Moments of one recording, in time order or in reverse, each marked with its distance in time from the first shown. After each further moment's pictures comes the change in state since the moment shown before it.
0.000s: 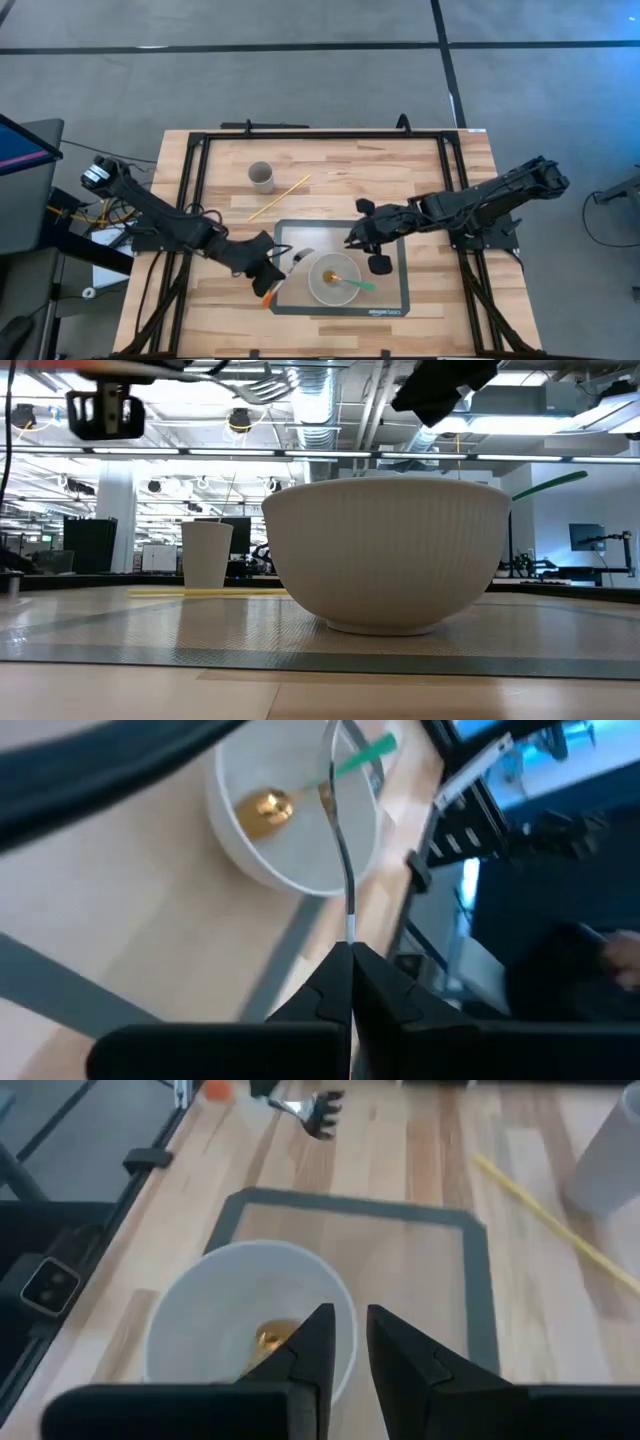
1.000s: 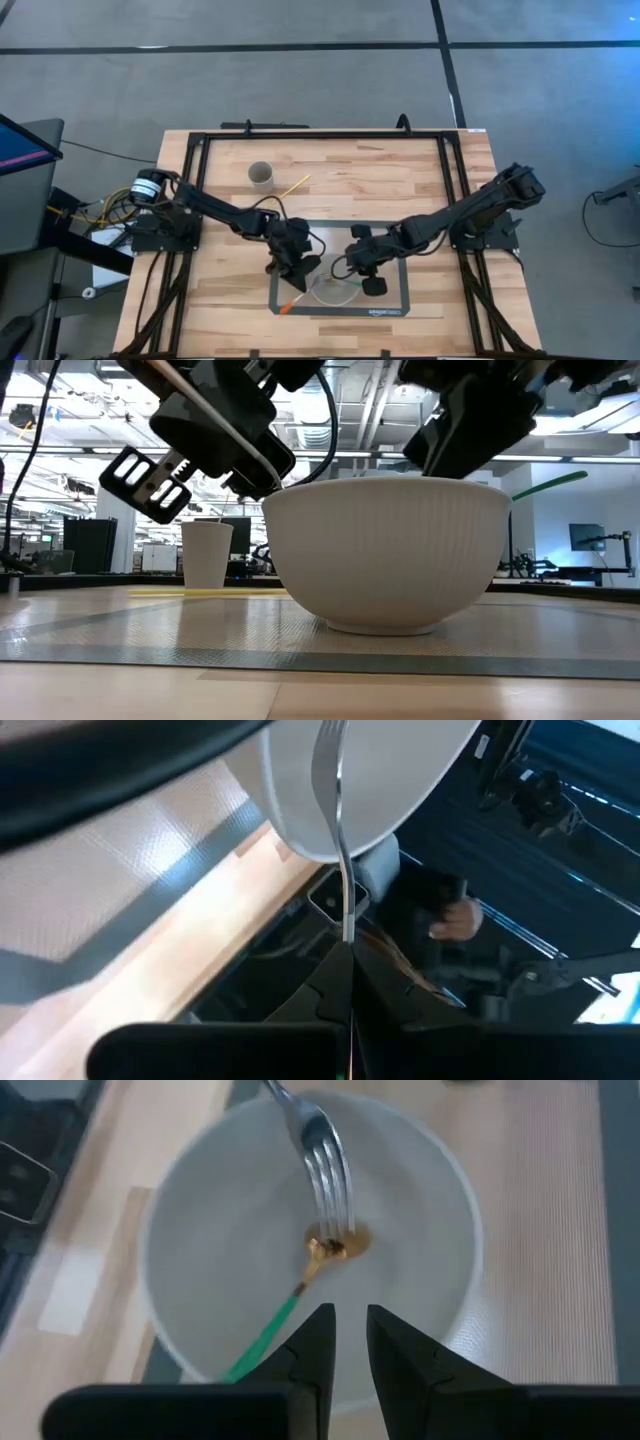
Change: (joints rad) left arm 0.331 0.459 0.128 0.257 0.884 -0.411; right arm 0.099 0.230 0.003 -0.022 -0.007 0.132
